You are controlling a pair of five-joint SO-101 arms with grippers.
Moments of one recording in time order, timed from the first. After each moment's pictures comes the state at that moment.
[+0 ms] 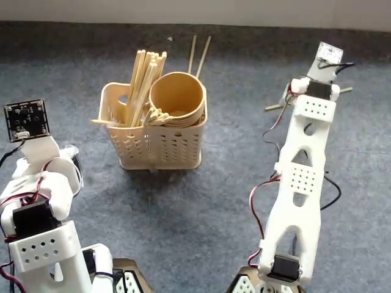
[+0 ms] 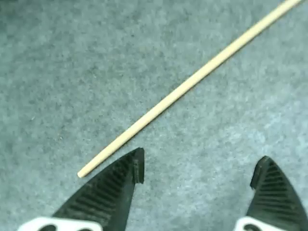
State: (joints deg) left arm -25.0 -65.6 49.1 66.9 0.8; right arm 9.1 78.9 -95.5 86.5 -13.0
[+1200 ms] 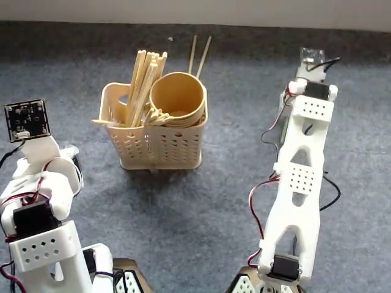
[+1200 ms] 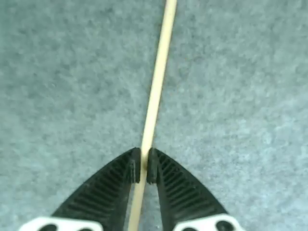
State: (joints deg) left arm -25.0 -65.6 49.1 66.9 0.8; right arm 7.2 76.0 -96.0 92.6 3.9
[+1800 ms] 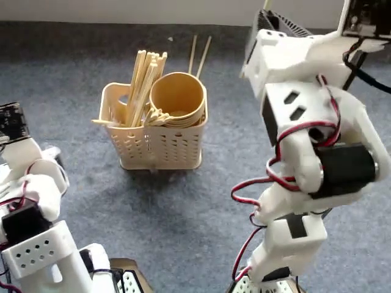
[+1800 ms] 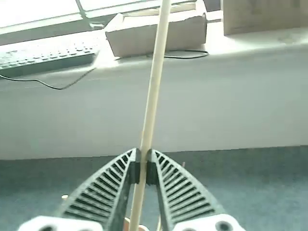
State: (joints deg) left arm -35.3 -65.5 47.1 66.0 0.8; right arm -17.4 10.5 -96.5 100.2 -14.8
